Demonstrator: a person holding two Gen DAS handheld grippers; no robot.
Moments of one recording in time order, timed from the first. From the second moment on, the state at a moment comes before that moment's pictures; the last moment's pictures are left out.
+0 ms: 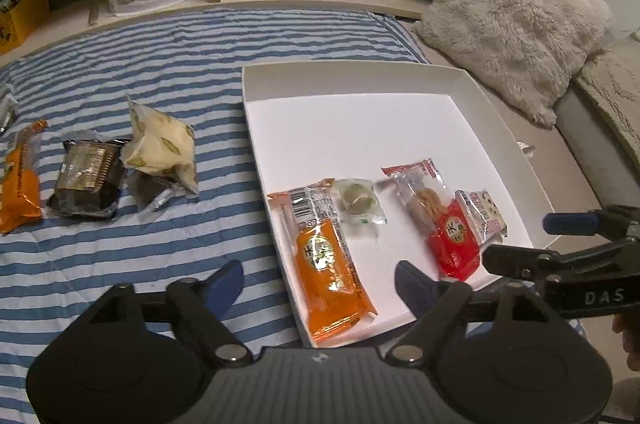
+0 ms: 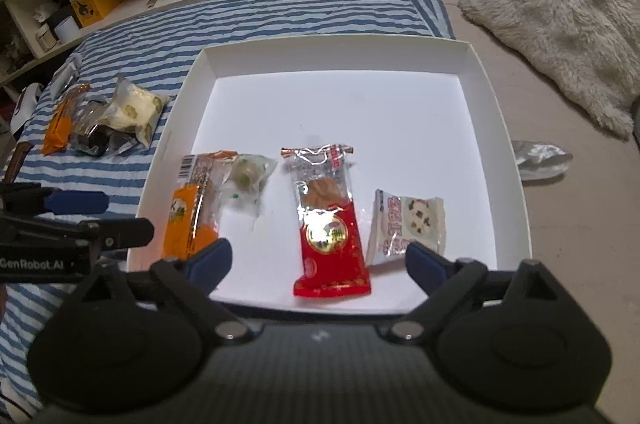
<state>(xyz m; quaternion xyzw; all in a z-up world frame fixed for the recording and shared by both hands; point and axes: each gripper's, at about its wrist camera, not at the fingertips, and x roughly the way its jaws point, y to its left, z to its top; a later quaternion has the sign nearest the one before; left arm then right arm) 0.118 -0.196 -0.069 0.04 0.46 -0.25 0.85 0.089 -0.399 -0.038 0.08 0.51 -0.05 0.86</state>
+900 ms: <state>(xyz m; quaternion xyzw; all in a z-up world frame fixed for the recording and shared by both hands) 0.099 -0.128 -0.005 0.08 0.40 -0.23 0.89 0.053 -0.384 0.014 0.10 0.42 -0.06 0.90</state>
